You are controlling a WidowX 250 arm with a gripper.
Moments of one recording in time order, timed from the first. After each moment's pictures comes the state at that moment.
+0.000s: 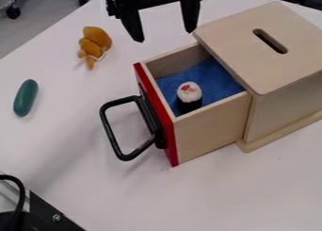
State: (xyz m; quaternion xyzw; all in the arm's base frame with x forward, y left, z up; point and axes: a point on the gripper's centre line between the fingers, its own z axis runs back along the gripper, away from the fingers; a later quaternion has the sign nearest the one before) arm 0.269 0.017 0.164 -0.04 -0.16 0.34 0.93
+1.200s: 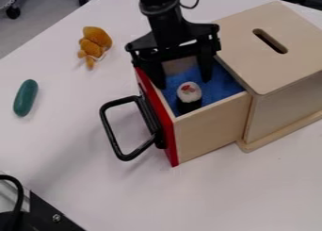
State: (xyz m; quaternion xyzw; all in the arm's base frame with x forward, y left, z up) arm 0.278 -0.008 0.096 -0.11 -0.11 0.27 0.95
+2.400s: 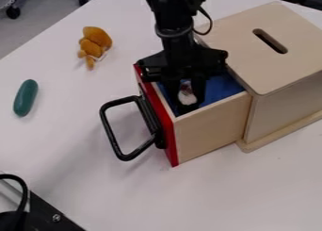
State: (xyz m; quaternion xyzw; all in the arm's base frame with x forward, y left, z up) arm 0.273 -0.019 0.074 -0.08 -0.07 0.24 0.96
